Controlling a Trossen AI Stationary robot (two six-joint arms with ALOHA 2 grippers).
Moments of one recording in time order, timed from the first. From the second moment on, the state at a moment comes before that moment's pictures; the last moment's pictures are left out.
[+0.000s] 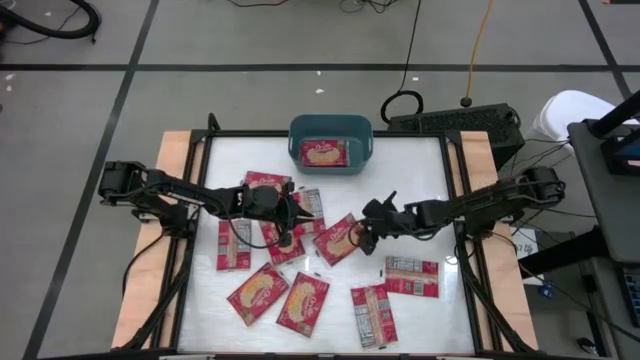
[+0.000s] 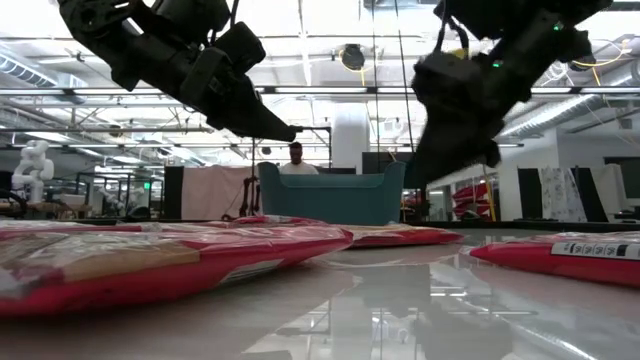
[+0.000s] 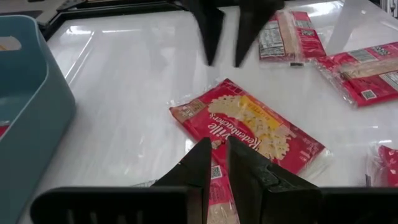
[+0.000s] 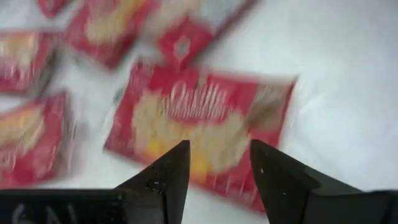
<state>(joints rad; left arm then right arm) 0.02 1.46 0.63 0.37 0.02 0.09 0.12 1.41 0.67 -0.11 0.24 0.76</state>
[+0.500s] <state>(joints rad) 0.01 1.46 0.63 0.36 0.02 0.04 -0.14 1.55 0.67 -0.04 0.02 0.51</state>
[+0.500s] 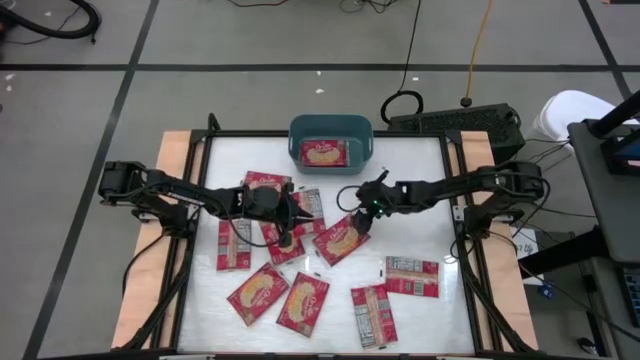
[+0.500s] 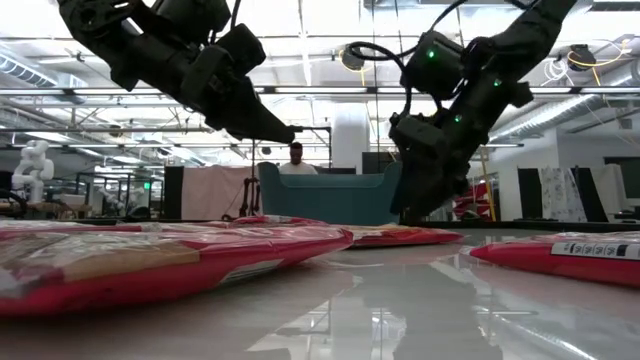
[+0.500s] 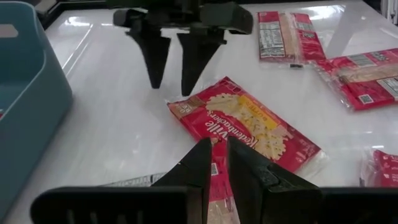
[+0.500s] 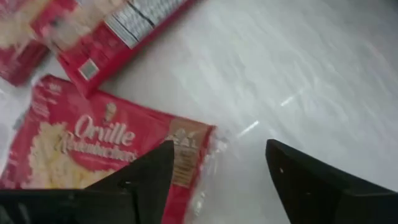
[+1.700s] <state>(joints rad) 0.01 1.46 0.63 0.33 -0.01 -0.02 -0.03 1.57 0.54 0.48 0.00 0.44</state>
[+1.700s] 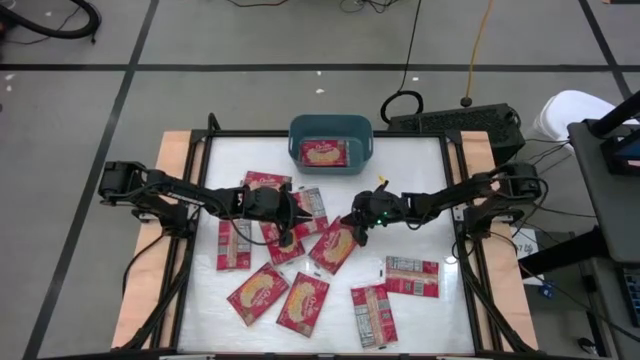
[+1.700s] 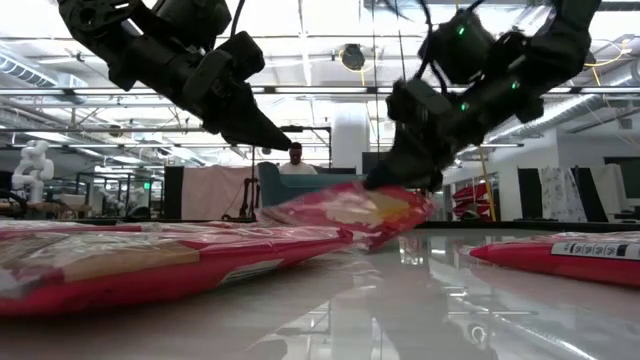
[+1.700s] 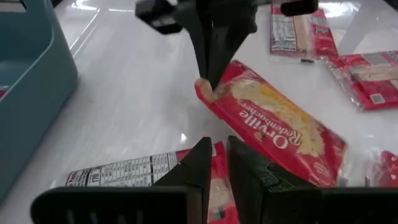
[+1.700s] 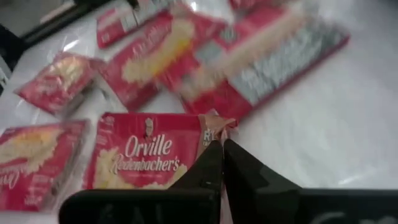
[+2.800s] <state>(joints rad) 0.01 1.76 0.63 0.63 0.17 -0.28 0.05 1.42 0.54 0.47 0.27 0.29</state>
